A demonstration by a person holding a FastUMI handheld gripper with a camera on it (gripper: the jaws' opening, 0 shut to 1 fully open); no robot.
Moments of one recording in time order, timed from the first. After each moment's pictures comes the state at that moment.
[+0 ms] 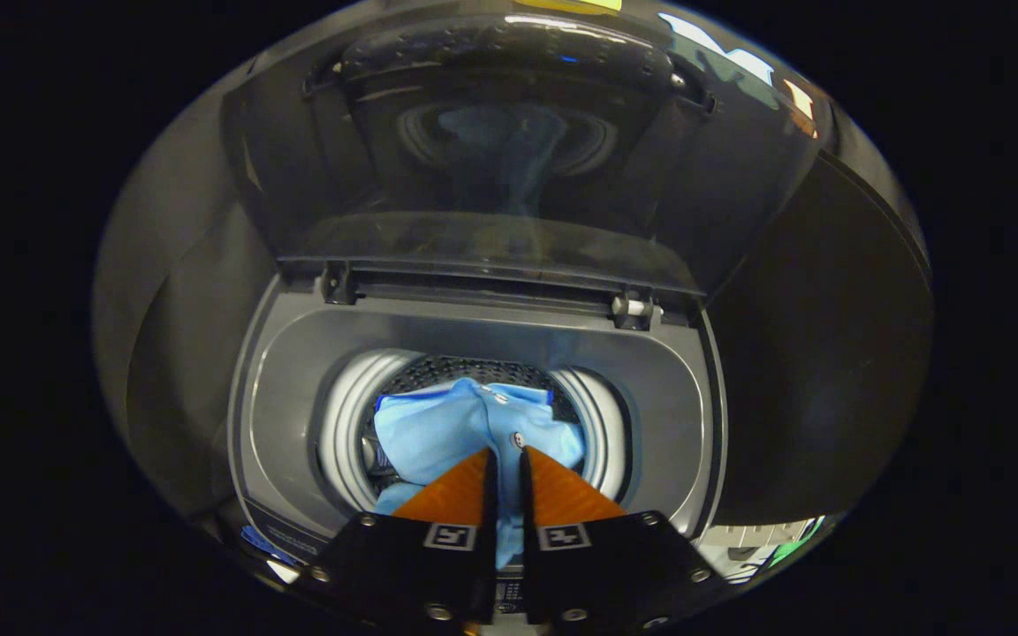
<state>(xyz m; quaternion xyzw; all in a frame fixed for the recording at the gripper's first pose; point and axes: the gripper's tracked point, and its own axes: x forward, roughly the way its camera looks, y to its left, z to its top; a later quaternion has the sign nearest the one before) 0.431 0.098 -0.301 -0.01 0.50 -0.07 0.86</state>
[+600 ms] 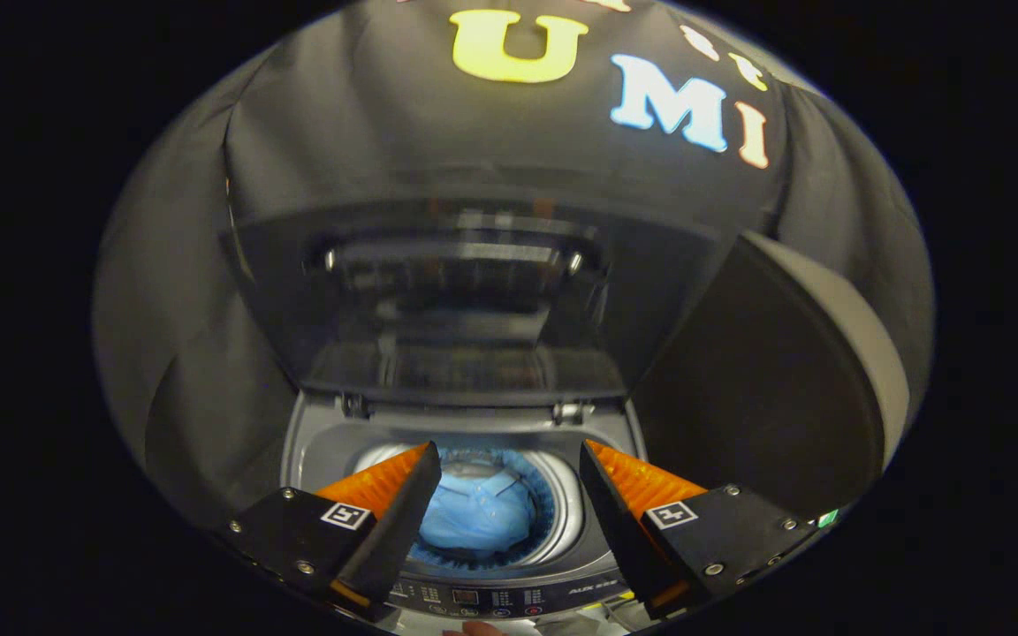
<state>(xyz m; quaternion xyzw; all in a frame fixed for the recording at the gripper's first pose) 0.467 0.076 -0.149 0.00 0.36 -0.14 0.92</state>
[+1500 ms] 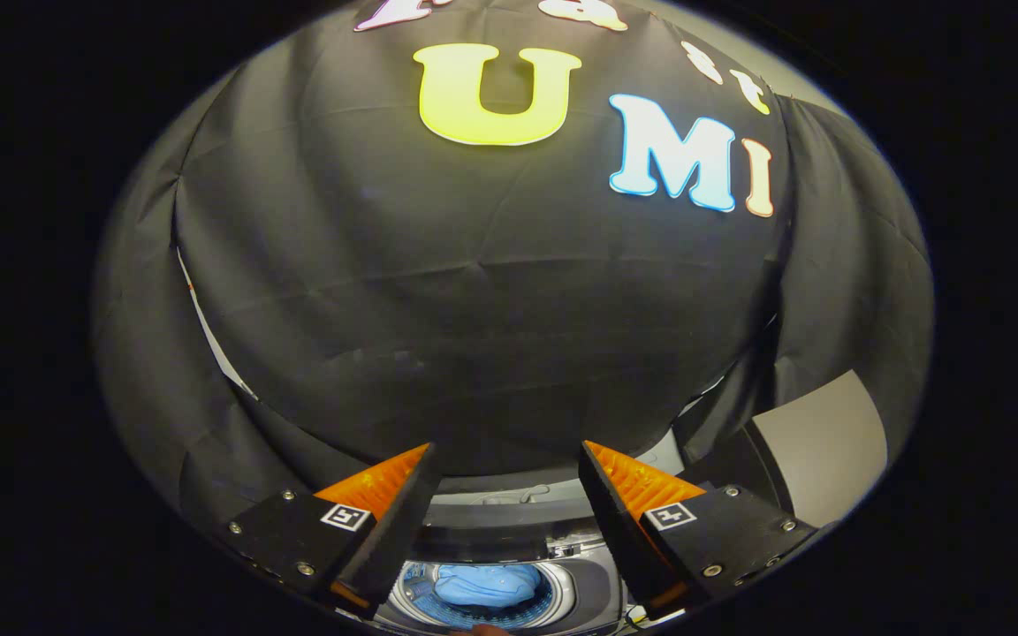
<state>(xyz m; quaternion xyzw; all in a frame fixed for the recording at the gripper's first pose) 0.625 0.047 -0.071 0.01 0.33 -0.14 0.93</state>
